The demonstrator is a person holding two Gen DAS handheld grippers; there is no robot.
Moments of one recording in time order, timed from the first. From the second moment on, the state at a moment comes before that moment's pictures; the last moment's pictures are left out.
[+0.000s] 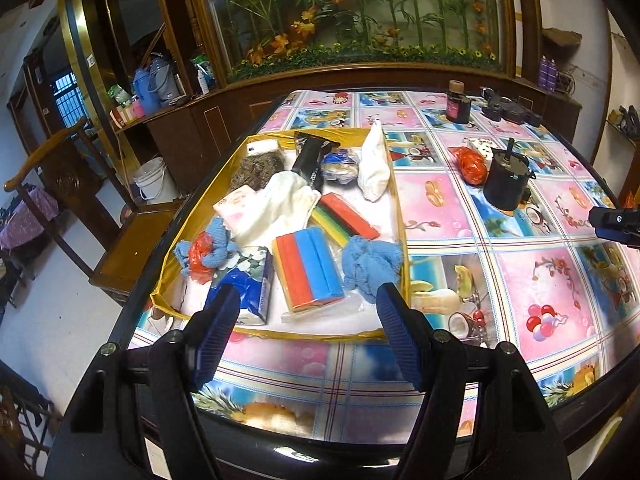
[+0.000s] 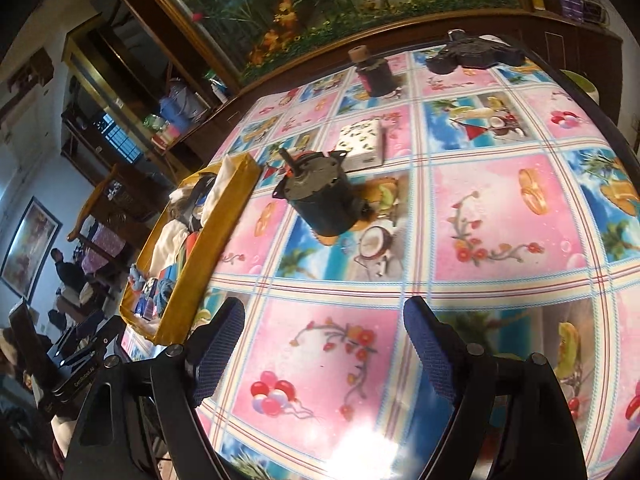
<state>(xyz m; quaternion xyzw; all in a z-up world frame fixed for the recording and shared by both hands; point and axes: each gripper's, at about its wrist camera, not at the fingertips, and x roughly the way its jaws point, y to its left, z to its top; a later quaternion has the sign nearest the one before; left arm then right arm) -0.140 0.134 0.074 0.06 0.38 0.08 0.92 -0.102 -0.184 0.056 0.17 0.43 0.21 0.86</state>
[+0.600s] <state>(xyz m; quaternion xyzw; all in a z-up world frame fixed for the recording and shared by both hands) -0.136 0.114 0.062 0.04 0.41 0.01 0.91 -0.103 -0.230 0.041 0.21 0.44 0.18 0.85</state>
